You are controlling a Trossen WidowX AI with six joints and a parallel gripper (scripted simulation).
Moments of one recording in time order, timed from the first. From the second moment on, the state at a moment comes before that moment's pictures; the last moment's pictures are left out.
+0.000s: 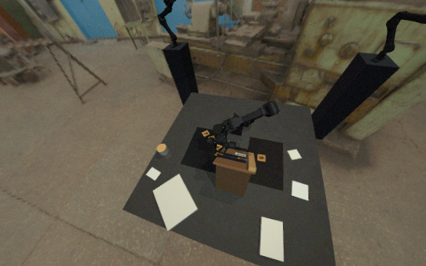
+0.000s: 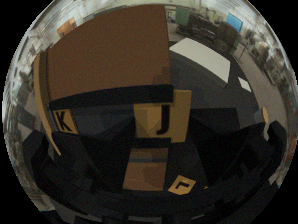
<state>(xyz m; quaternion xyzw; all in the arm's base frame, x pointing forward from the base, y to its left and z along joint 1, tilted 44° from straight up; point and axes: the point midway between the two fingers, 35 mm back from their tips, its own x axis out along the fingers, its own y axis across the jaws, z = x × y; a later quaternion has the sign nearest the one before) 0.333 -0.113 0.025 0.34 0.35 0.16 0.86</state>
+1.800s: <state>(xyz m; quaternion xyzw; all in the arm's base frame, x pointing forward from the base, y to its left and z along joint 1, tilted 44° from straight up) 0.332 -0.095 0.043 0.34 0.35 0.16 0.86</state>
